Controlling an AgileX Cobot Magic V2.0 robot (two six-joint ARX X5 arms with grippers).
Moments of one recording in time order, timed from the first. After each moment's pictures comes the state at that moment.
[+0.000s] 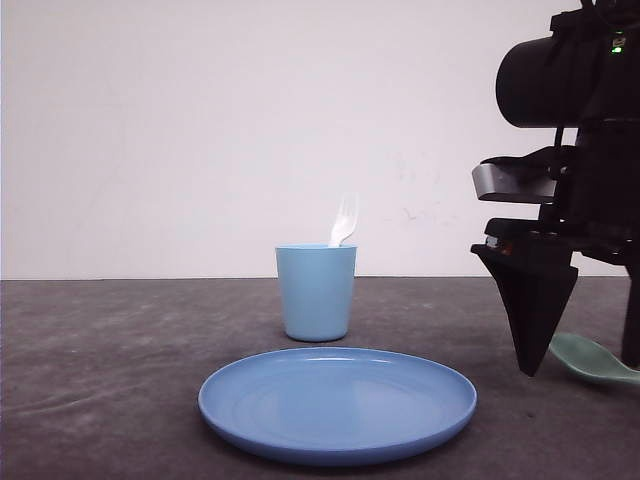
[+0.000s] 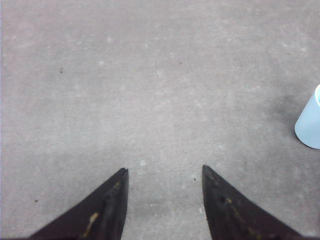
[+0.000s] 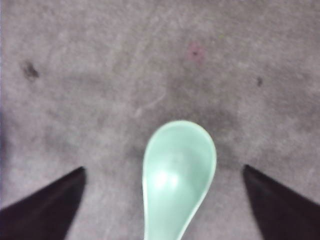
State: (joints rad) left arm -0.19 0.73 0.80 -0.60 -0.05 -0.02; right arm 0.44 1.52 0.87 -0.65 -0.02 0.19
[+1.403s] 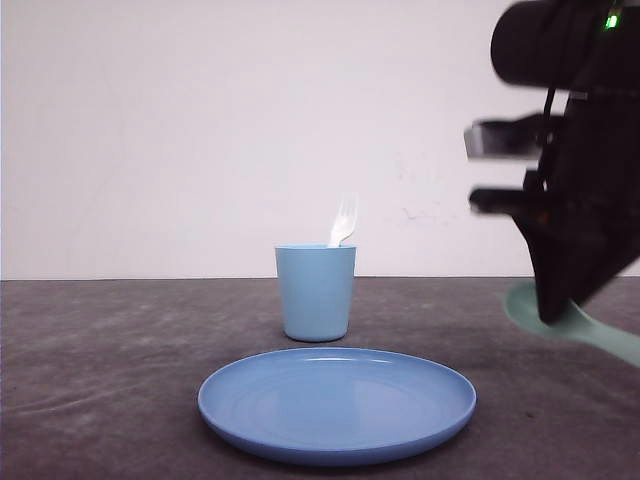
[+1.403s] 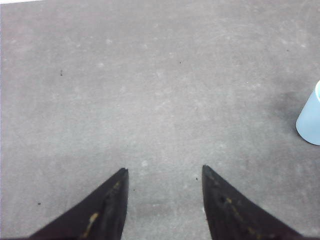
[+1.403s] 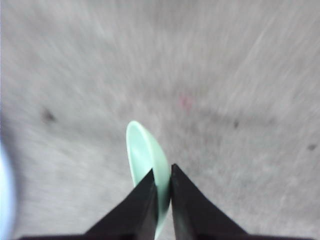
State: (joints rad) left arm -0.19 0.73 0.80 -0.60 -0.05 0.01; right arm 0.45 1.43 0.87 -0.56 0.01 0.20
